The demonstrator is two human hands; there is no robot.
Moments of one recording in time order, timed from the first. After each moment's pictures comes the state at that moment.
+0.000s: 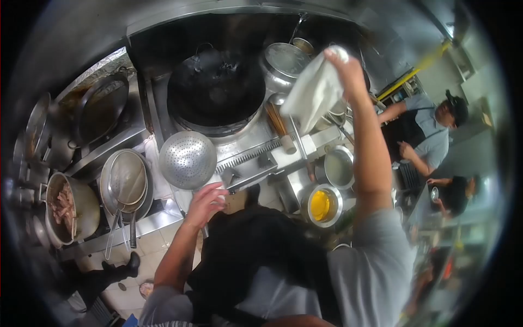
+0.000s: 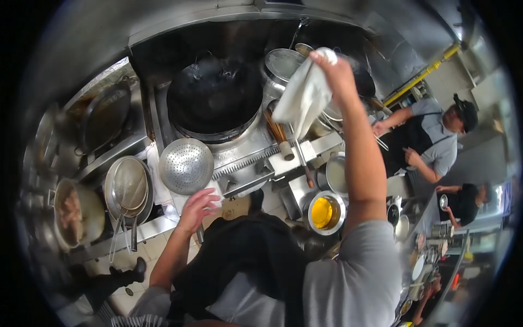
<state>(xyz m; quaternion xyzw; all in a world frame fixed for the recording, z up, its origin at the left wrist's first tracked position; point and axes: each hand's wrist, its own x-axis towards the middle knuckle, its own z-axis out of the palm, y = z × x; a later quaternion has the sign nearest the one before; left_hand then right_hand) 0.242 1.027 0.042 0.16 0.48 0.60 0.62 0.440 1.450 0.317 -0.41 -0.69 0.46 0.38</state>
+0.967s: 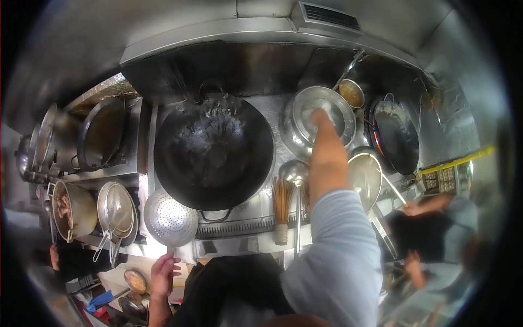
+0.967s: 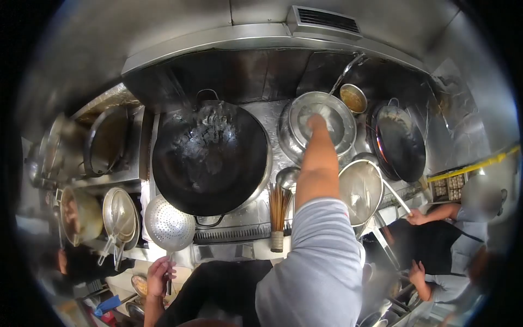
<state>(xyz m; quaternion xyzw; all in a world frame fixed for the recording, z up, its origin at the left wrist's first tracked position) 0.270 1.113 0.099 -0.14 0.71 0.59 0.37 0.222 2.032 -0.198 -0.44 -0.89 0.09 -0.09</state>
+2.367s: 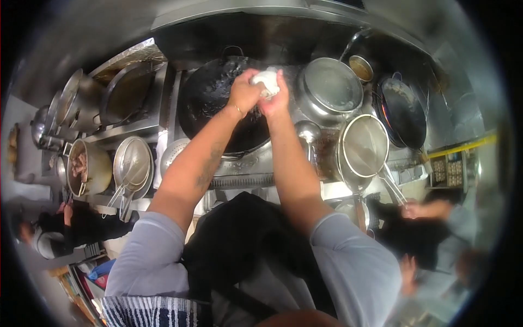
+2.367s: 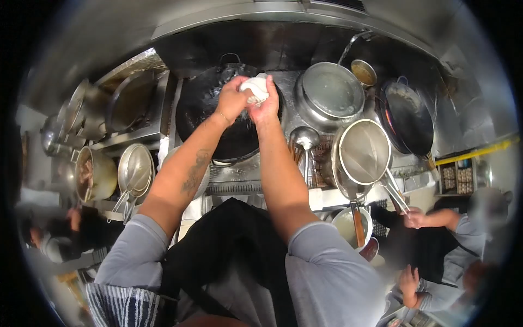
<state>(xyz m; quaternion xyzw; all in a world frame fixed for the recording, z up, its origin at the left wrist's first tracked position) 0.140 1.500 0.105 0.30 0.70 0.62 0.21 0.206 1.592 0.061 -0.09 -0.08 0.96 0.27</state>
